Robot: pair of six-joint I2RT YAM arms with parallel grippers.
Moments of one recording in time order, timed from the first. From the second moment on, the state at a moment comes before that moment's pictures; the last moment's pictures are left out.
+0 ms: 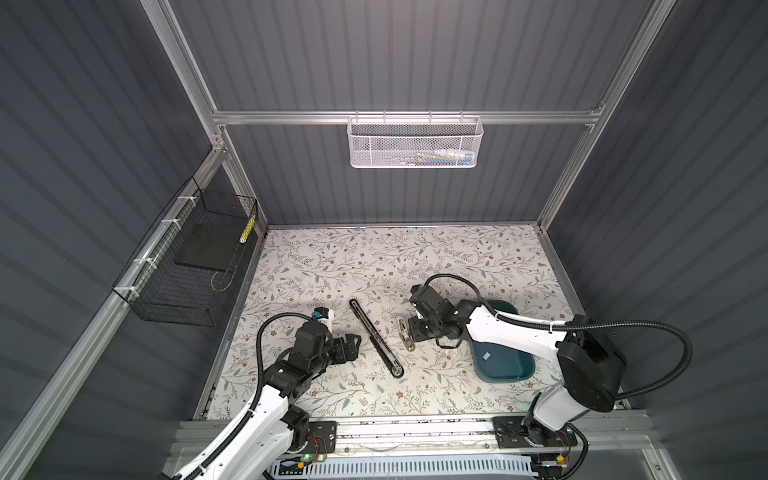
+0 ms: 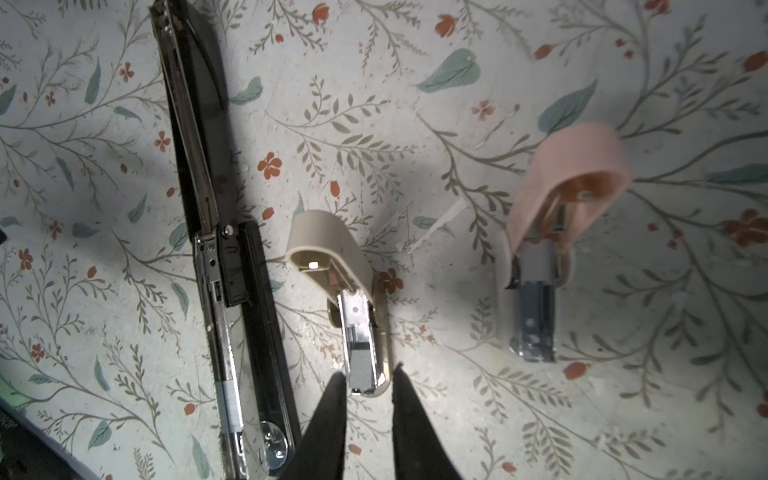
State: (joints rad) left arm -0.46 0.70 0.34 -0.36 0.09 -0.52; right arm 0.89 1.63 1.03 -0.44 0.02 0.56
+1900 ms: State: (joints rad) left arm -0.46 0.71 0.34 -0.36 0.09 -0.52; right arm 0.94 1.63 0.98 -0.45 0.07 0.62
